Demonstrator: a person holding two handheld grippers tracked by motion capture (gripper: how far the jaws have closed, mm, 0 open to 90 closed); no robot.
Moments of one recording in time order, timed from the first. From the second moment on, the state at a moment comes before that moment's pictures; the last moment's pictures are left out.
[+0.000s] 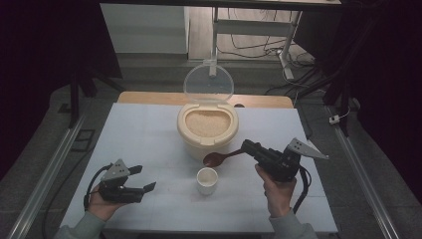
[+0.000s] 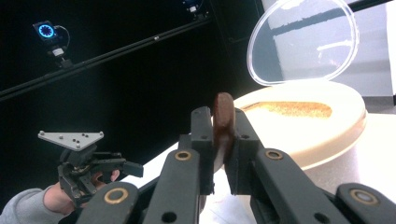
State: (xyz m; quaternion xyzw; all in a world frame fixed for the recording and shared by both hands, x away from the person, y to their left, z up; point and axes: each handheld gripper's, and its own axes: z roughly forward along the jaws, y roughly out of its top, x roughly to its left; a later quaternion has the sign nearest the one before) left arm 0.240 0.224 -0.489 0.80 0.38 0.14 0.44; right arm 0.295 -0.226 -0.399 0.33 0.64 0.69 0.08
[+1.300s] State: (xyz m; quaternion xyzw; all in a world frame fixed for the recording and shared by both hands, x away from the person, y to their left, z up) left arm 0.247 0.220 -0.502 0.82 0.38 0.12 0.41; right arm 0.392 -0.195 -0.356 0.38 0.65 0.61 0.23
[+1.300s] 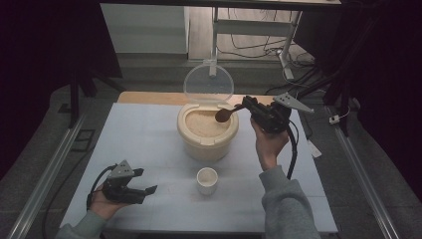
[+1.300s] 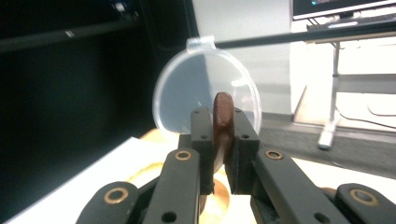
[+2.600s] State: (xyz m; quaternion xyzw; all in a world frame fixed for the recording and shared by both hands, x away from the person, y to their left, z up) left arm 0.247 0.218 -0.504 0.83 0.38 0.12 0.40; right arm 0.420 -0.204 -0.400 0.54 0.56 0.62 0.01
